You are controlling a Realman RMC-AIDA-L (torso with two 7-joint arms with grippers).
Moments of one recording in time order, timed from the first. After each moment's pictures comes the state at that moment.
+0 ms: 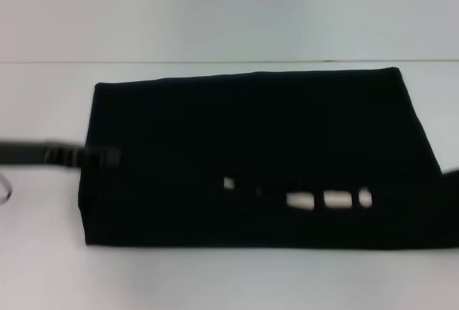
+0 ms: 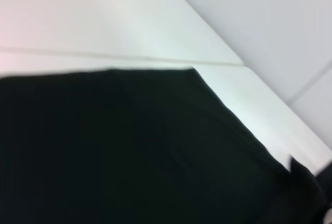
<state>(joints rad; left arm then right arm) -0.61 -1.97 0.38 0.73 2.37 1.71 -1.91 0.44 1.89 -0.21 -0.62 -2.29 -1.70 1.51</state>
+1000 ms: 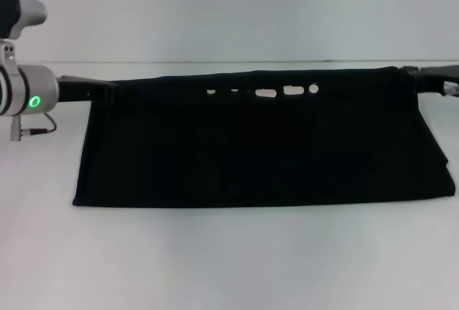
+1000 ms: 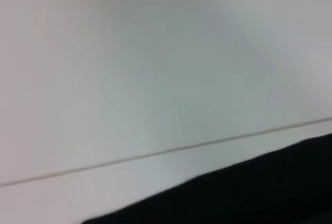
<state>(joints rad) -0.82 -2.02 0.61 0.53 2.38 0.83 -1.97 0.85 1.97 -0.30 -0.31 -2.29 -0.70 1.53</state>
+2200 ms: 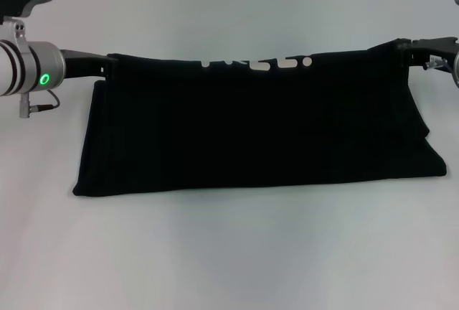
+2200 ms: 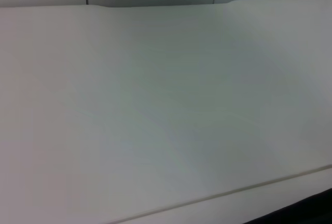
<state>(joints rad) -0.88 -2.02 0.62 0.49 2.38 0.67 -1.96 0.94 1.99 -0.30 -0.29 -2.24 -0.54 1.48</state>
